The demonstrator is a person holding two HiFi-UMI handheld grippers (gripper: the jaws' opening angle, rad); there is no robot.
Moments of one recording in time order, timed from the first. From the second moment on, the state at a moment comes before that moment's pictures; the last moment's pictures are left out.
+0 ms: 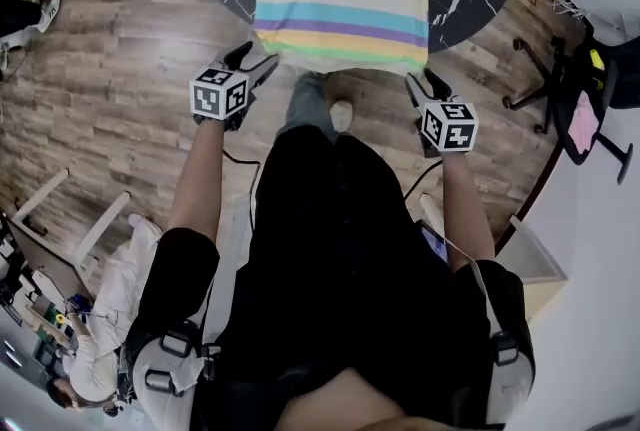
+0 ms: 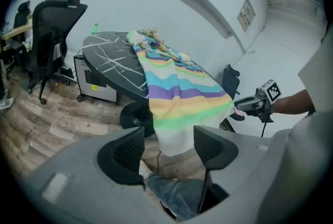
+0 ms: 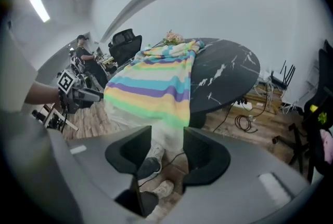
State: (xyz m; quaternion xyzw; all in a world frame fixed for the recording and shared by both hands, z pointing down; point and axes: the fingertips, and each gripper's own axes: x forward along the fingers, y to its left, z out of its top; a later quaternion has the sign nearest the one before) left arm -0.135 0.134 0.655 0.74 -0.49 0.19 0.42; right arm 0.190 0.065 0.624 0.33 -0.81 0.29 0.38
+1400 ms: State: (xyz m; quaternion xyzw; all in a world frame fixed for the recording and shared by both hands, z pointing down) left arm -0.063 0.208 0.605 0.78 -0.42 0.16 0.44; right arm 0.203 0.124 0.604 0.27 -0.84 0.35 0.32
